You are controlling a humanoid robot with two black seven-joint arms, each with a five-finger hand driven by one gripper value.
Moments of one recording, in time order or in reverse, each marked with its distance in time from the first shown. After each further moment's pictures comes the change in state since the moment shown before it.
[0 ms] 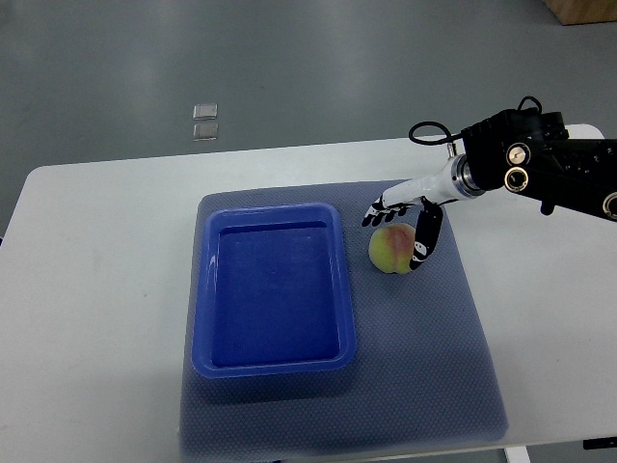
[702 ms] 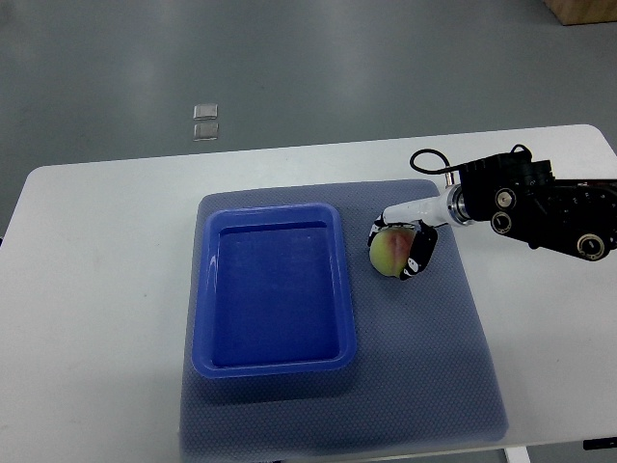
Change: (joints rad) left arm 0.000 0.000 0.000 0.001 -0.001 0.000 0.000; right arm -0.114 0.052 0.001 -0.077 -0.105 -0.137 0.042
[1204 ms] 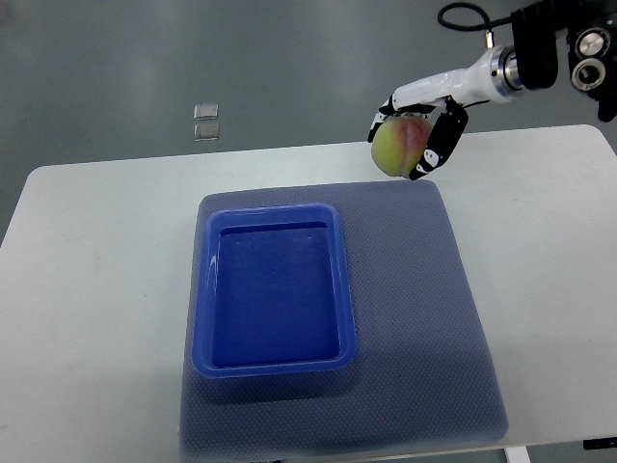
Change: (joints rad) left arm 0.000 0.000 0.000 0.000 -0.001 0.000 0.000; right arm 0.401 -0.243 0.058 0.196 0.180 0.219 0.004
